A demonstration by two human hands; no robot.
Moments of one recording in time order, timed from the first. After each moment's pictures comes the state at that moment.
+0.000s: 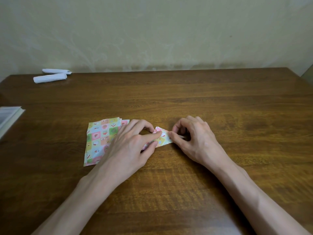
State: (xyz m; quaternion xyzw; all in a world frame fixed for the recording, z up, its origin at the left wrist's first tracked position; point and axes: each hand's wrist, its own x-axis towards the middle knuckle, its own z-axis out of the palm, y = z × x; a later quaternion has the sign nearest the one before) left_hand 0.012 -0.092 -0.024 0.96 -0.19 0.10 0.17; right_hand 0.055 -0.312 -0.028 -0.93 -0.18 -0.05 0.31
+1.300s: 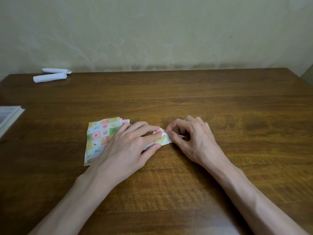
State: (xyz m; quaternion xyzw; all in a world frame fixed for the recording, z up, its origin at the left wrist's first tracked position) left_hand 0.013 -0.088 -0.021 0.96 -0.23 0.09 0.11; right_hand 0.052 -0.309 -0.027 -0.94 -0.19 -0.06 0.29
